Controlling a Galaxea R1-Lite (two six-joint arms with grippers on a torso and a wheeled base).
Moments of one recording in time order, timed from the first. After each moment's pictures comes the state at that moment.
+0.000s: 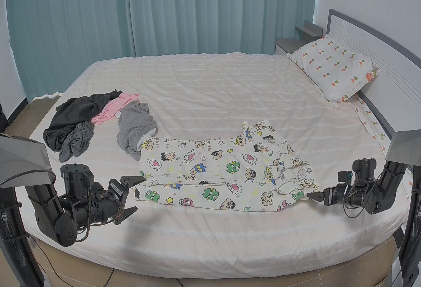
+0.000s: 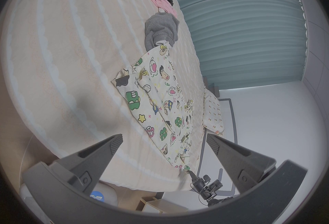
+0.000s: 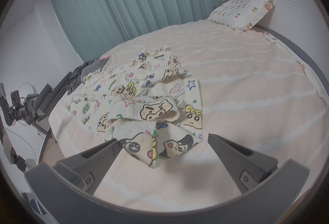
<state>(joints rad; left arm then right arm) -0.15 2.11 -0.31 -1.30 -0.36 -1.21 -0.06 2.30 -0.58 -1.03 0.34 0.03</state>
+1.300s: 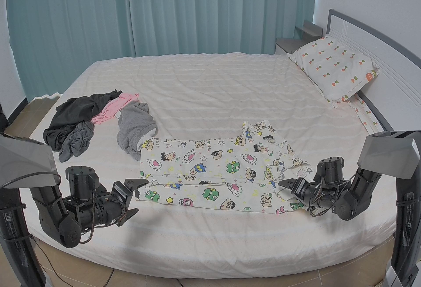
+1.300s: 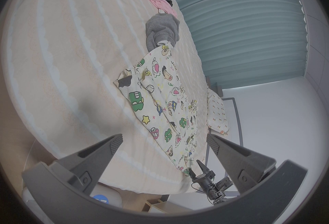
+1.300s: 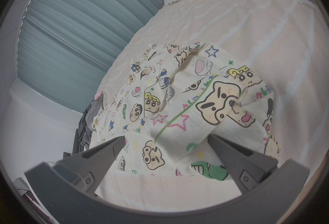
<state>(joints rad) -0.17 2.14 -0.32 -1.30 -0.31 -1.19 0.24 2.38 -0.70 -1.02 0.11 0.81</state>
